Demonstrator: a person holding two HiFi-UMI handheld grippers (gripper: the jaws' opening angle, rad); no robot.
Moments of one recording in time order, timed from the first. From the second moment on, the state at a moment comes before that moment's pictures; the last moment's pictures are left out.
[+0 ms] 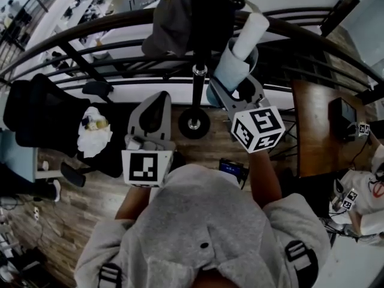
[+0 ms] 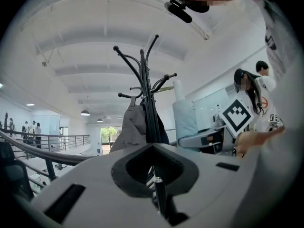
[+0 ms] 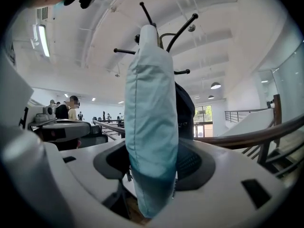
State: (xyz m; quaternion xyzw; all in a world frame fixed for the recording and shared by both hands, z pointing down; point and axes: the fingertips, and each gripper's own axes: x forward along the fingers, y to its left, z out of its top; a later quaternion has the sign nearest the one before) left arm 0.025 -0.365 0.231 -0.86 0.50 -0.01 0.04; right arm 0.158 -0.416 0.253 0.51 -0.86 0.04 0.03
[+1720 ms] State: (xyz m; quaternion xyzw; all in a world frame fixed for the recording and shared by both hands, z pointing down) left arm 0.051 -0.245 0.249 -0.87 0.49 -0.01 0.05; right arm 0.180 -0.256 0.249 0.51 -0.86 0.00 0.00
